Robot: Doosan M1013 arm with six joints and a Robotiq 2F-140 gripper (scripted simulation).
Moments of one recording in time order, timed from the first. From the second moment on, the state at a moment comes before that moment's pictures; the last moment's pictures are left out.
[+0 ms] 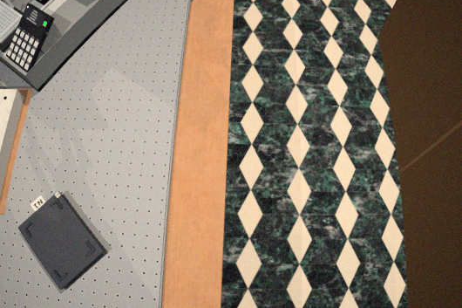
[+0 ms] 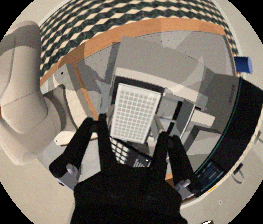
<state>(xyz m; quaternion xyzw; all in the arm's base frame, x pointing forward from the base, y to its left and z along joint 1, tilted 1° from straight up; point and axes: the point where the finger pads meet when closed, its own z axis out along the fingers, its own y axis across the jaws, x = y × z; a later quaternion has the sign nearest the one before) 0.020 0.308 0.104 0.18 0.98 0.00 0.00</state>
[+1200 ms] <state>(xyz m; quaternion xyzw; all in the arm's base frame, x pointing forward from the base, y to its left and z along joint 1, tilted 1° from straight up) 0.020 0.308 0.099 0.18 0.98 0.00 0.00</state>
